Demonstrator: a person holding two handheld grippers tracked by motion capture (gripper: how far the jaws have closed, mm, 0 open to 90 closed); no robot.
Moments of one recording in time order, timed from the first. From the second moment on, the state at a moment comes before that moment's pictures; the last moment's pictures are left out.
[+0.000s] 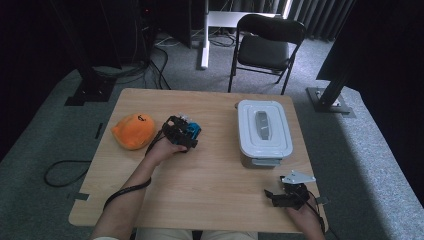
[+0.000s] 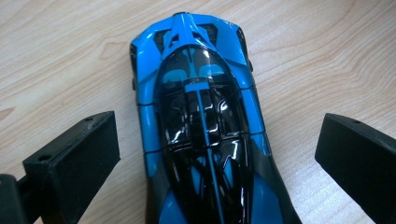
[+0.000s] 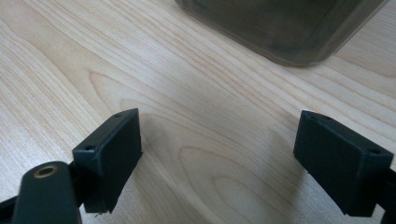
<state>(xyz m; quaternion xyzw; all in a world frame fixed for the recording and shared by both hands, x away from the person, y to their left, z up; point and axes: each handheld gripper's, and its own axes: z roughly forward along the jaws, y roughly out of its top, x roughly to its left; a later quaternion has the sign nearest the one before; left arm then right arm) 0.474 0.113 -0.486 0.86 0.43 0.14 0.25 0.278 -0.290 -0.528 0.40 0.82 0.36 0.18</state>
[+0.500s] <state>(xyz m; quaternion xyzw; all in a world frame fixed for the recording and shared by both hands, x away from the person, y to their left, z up) 0.477 0.110 -0.502 0.86 0.43 0.14 0.23 0.278 -0.289 -0.528 0.40 0.82 0.36 0.18</state>
